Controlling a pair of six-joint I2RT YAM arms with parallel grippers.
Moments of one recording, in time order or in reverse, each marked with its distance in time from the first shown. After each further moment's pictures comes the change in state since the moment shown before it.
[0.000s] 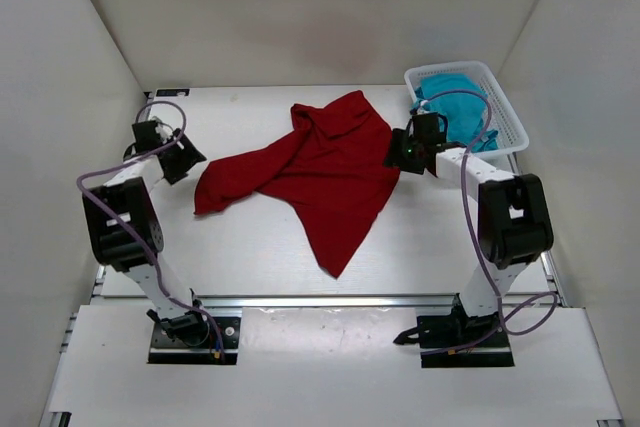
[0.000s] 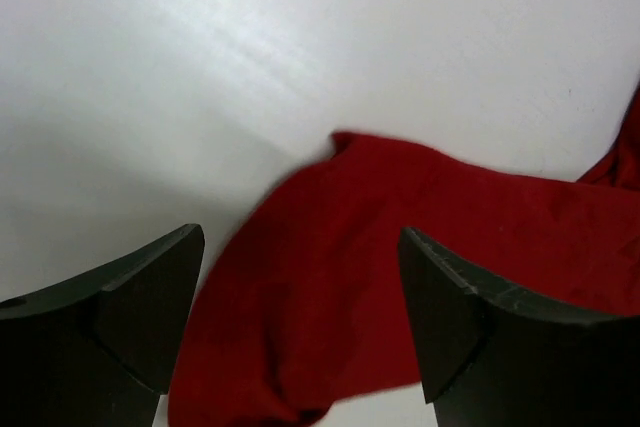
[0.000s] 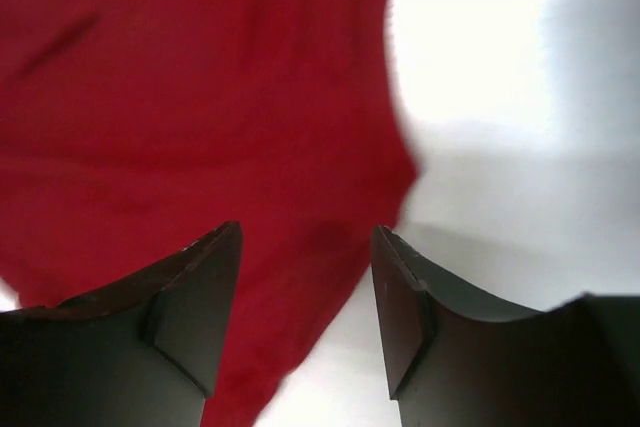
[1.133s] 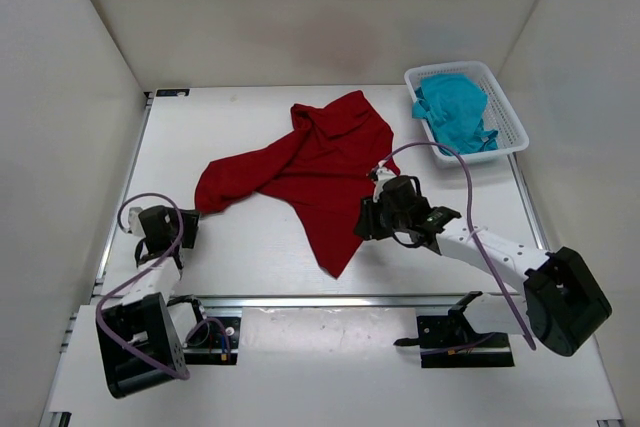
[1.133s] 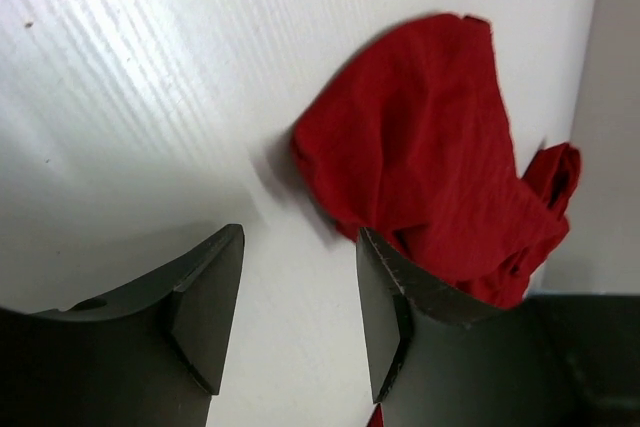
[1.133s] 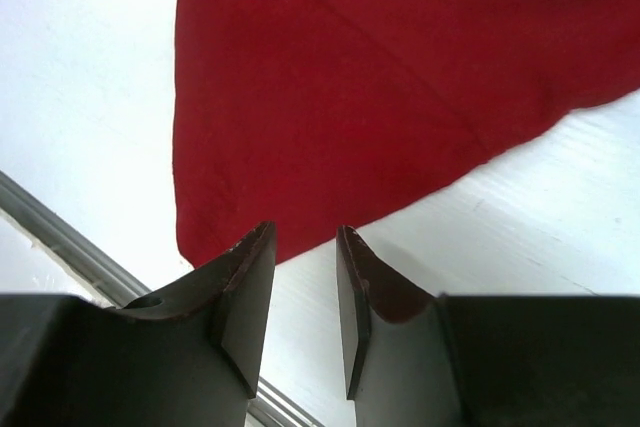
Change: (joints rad) left arm 0.060 -0.767 -0.908 0.312 -0.140 -0.627; right arm 0.437 -0.537 -0.513 0.047 -0.064 0.027
